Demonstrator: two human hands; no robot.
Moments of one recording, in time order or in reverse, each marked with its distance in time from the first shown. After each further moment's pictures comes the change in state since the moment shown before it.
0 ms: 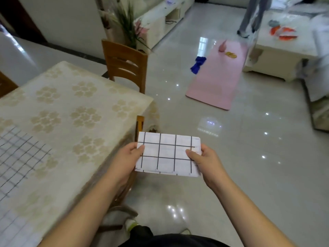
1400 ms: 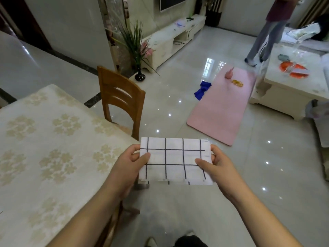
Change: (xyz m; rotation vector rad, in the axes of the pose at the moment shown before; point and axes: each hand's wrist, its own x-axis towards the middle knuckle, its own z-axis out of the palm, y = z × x) left_hand 0.197 0.163 0.060 -0.130 0.020 0.091; right_hand 0.233 -0.172 -0.038 -0.148 -0.156 -0.141
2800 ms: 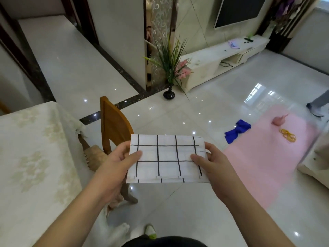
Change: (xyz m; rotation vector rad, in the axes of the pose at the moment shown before) left_hand 0.377 0.160 0.029 -0.331 0.250 -0.014; right_hand 0.471 -0.173 -0.007 -0.109 -0.291 0.037
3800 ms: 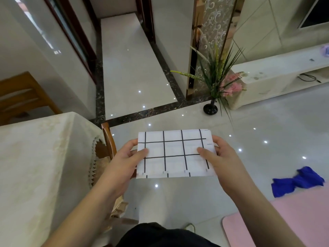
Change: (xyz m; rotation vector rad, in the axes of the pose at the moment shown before) left_hand 0.255 0.087 0.126 0.012 0.409 0.035; right_hand 0.350 -0.111 -0.084 -0.047 -0.344 -0.014
